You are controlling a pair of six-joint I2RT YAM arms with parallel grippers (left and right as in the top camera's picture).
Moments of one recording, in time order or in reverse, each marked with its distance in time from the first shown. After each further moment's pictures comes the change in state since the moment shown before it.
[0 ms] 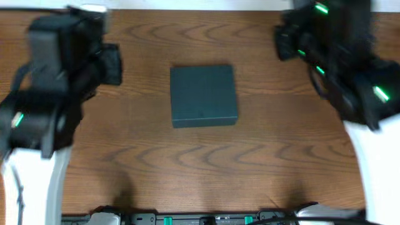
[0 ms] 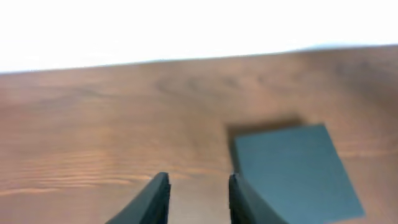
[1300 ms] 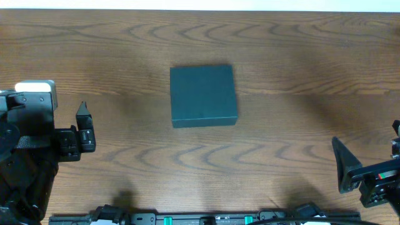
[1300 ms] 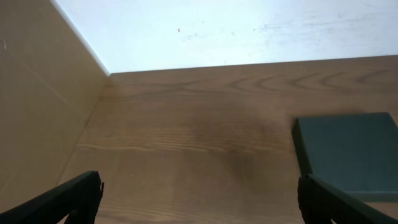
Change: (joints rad) left arm 0.034 -0.348 -0.003 -0.247 -0.223 0.087; right arm 0.000 -0.538 0.003 -0.519 0.009 0.037
